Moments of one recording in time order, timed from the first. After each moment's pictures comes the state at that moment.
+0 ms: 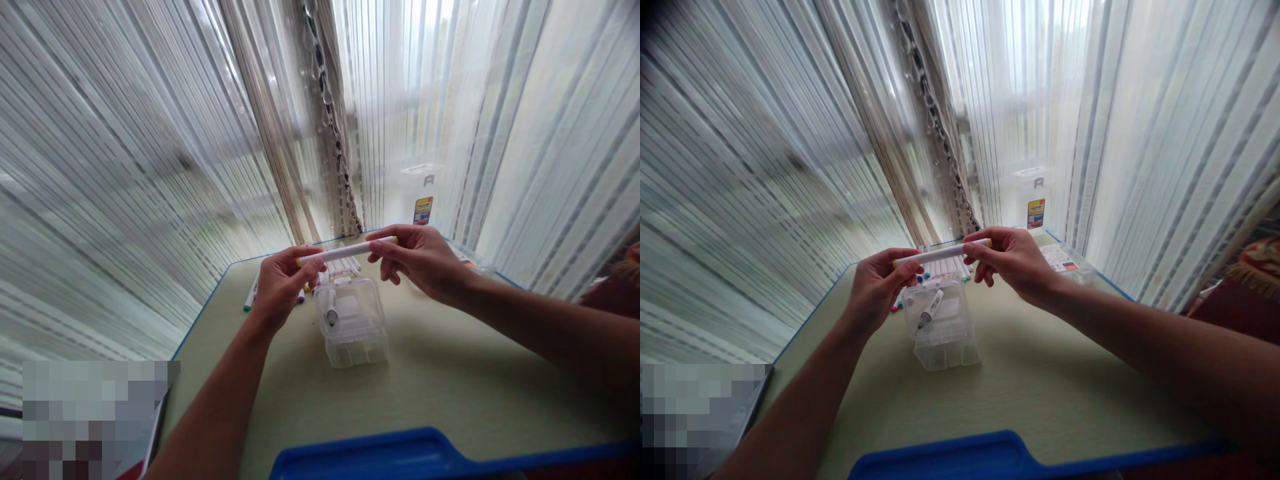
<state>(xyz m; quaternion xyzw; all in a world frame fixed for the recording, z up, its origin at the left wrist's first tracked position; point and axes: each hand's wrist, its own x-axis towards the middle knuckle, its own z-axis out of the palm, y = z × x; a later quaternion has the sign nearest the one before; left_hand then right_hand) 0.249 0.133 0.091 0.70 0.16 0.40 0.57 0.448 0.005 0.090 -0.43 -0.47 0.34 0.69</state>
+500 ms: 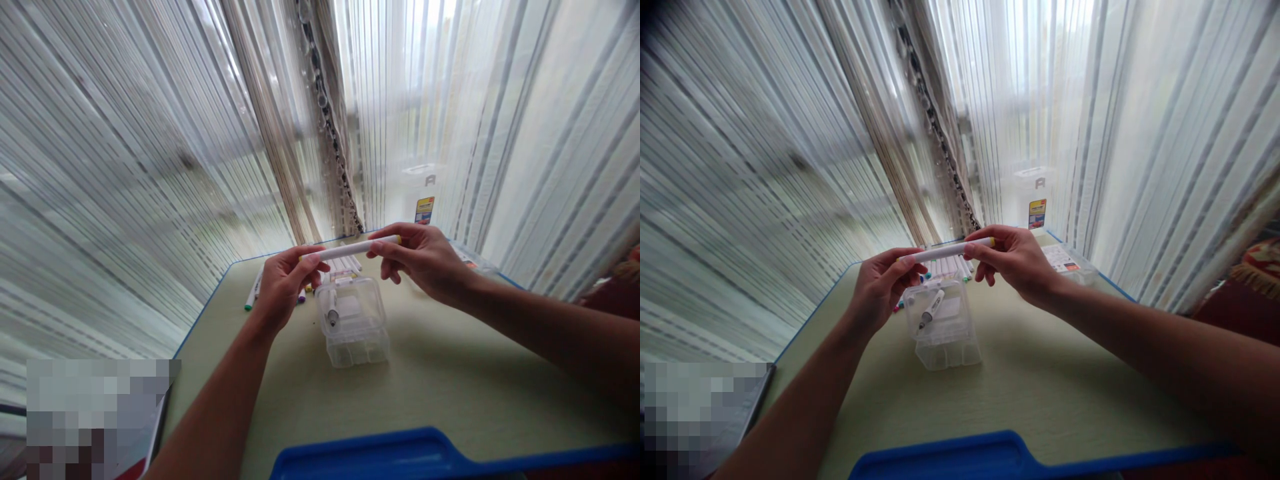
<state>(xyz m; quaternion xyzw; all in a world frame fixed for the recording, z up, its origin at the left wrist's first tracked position) 0.251 0.126 0.097 0.67 0.16 0.39 0.61 0.448 0.003 0.091 -0.45 -0.47 0.31 0.69</state>
